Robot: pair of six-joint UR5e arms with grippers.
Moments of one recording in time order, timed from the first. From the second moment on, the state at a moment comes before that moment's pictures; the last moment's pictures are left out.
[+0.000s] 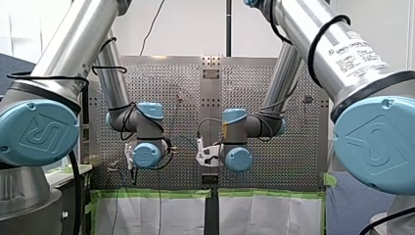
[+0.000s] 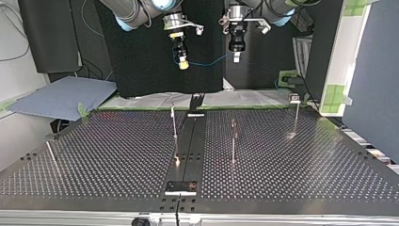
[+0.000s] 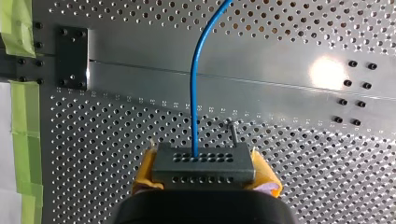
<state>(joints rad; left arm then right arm) -0.59 -1.98 -2.41 -1.90 -2.14 -1.71 2.41 -0.95 2.03 -1.02 1.83 1.48</state>
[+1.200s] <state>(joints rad) -0.54 -1.77 -2.25 -2.09 -2.12 -1.74 2.34 -1.12 1.89 -0.77 1.76 1.72</state>
